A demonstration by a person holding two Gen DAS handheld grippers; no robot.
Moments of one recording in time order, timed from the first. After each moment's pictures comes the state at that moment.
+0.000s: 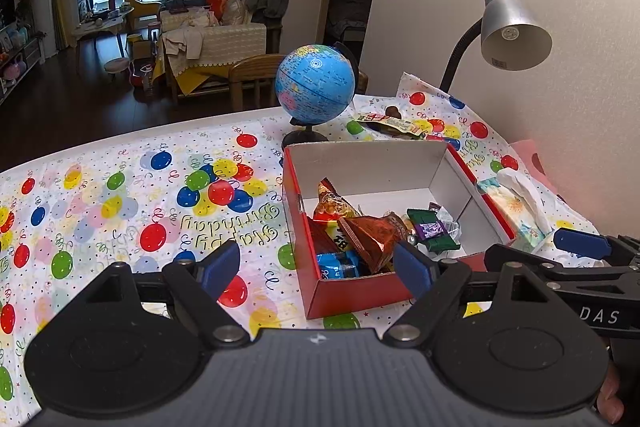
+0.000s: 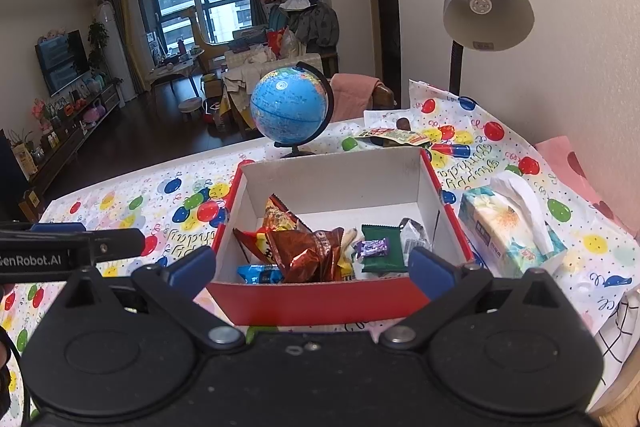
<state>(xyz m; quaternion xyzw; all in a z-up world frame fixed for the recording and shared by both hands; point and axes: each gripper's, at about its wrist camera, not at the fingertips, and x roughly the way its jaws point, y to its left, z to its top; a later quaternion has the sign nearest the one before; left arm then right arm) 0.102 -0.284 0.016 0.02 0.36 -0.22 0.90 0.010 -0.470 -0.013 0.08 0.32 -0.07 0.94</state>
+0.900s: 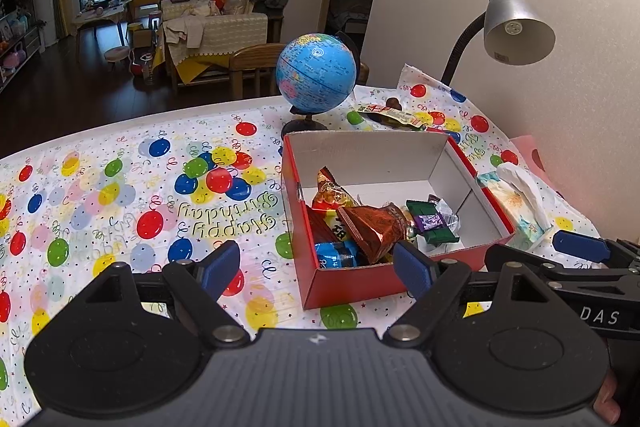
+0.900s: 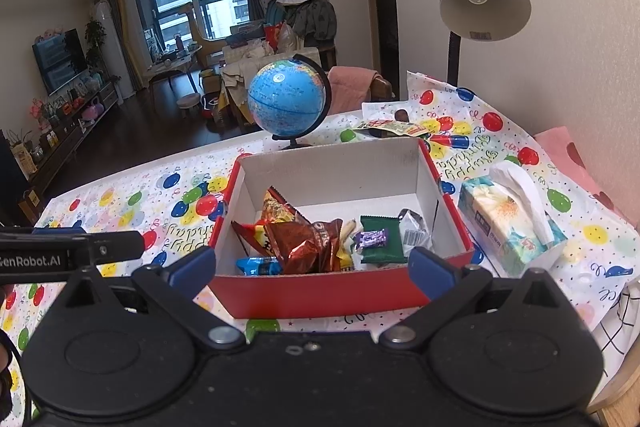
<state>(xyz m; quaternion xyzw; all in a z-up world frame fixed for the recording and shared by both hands) 0.102 -0.285 0.011 0.01 0.38 -0.22 0.90 0.007 -0.466 -0.017 0.09 0.33 -0.07 0.94</state>
